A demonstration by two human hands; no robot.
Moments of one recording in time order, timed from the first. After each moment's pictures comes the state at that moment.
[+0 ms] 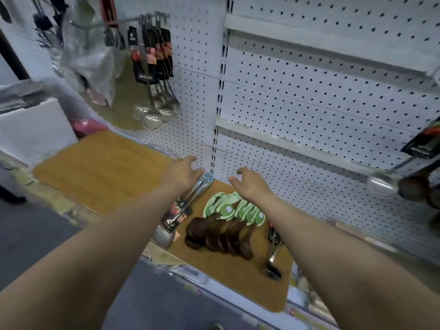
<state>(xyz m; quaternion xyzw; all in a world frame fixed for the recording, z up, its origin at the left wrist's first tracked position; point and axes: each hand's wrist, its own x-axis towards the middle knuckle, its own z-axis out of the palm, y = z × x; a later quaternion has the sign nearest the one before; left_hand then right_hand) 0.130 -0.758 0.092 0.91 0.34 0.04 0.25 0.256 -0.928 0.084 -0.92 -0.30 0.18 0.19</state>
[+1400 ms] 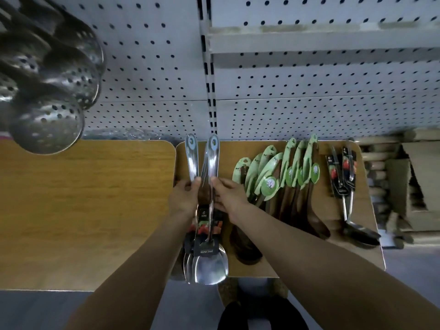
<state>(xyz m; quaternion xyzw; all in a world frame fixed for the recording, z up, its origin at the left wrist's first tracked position) 0.210 -0.618 -0.158 0.76 0.42 -0.11 0.49 0.248 -0.737 -0.165 -0.62 0.26 0.38 0.64</state>
